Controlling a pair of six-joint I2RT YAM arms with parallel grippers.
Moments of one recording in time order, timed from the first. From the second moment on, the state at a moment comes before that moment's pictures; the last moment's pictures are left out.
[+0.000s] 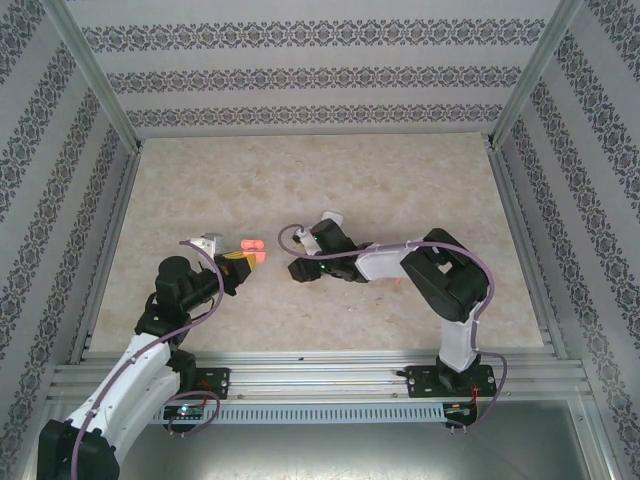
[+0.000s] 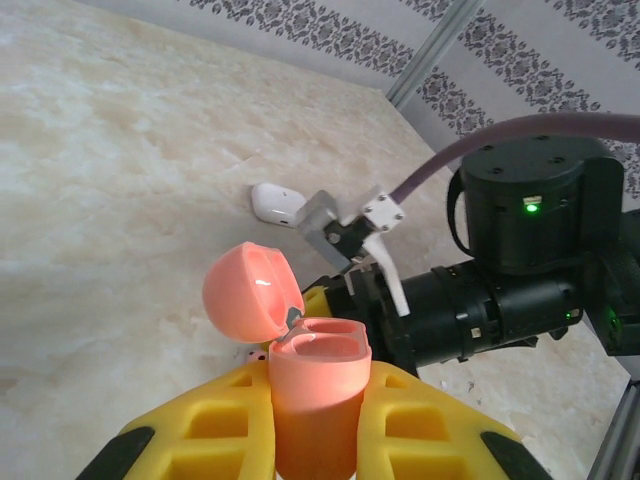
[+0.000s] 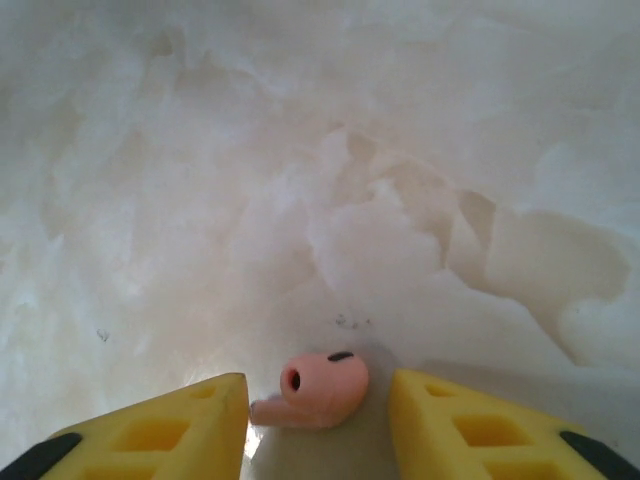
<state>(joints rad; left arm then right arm) -0.22 0.64 0.26 0.11 0.47 -0.41 0.74 1.90 0.93 0.16 -0.30 0.22</state>
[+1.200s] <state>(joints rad) -0.22 0.67 0.31 0.02 0.45 -0.19 0.82 1.96 1.44 -0.72 -0.18 0.76</state>
